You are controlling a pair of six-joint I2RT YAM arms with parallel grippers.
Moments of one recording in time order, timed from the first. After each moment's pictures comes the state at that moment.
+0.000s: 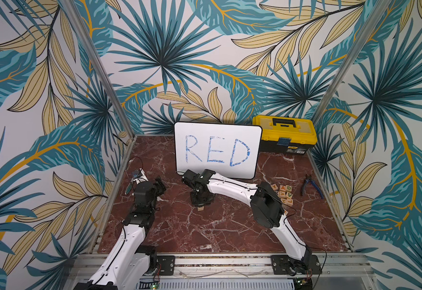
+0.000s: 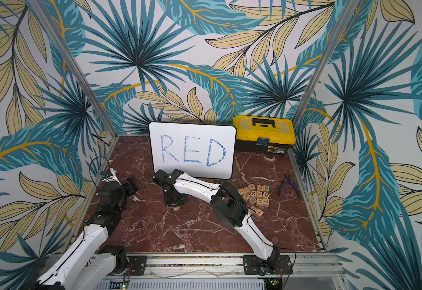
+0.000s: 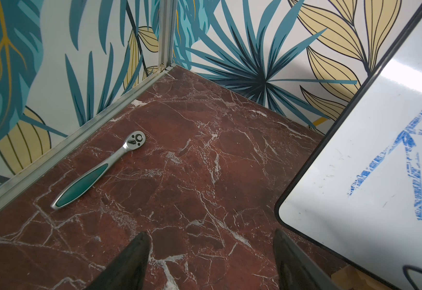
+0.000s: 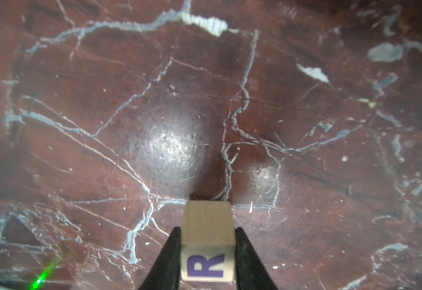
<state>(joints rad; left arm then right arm) -0.06 0.83 0.40 0.05 -0.25 -0.46 0.97 2.33 2.00 -1.07 -0.03 0.81</state>
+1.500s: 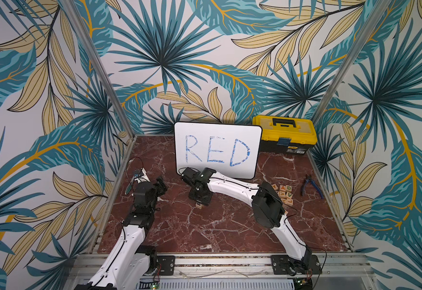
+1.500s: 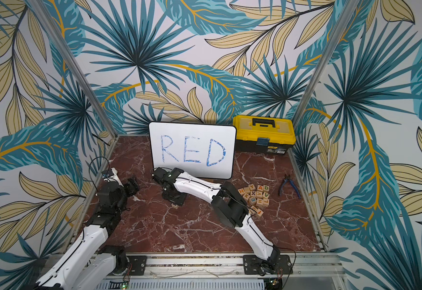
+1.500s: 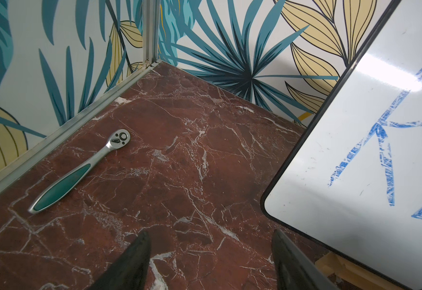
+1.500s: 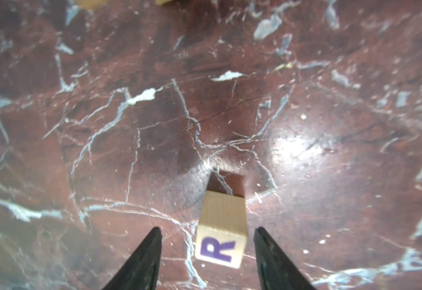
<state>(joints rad) -0.06 0.82 0.40 0.05 -0.19 -0.45 0.96 2.27 1.97 -1.05 0.04 1.29</state>
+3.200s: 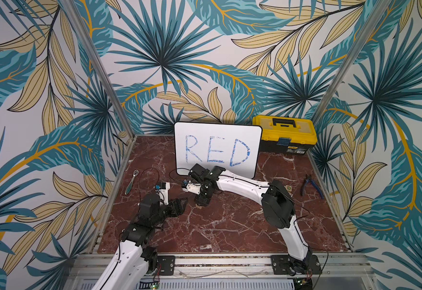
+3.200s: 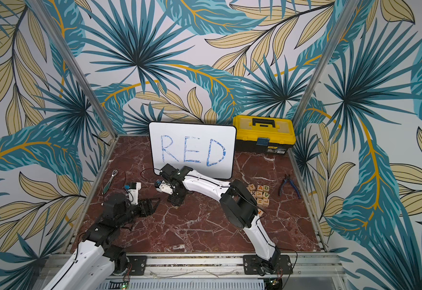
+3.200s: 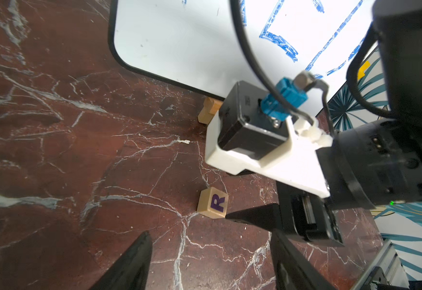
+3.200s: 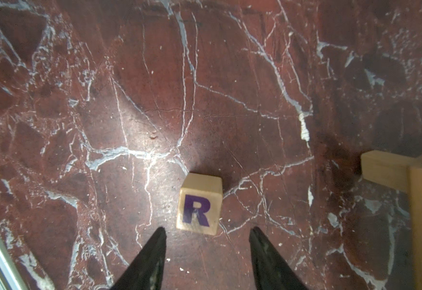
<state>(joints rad) -0.24 0.54 0.31 -0.29 0.30 -0.54 0.92 2.19 1.83 -0.93 -0.11 -0.27</state>
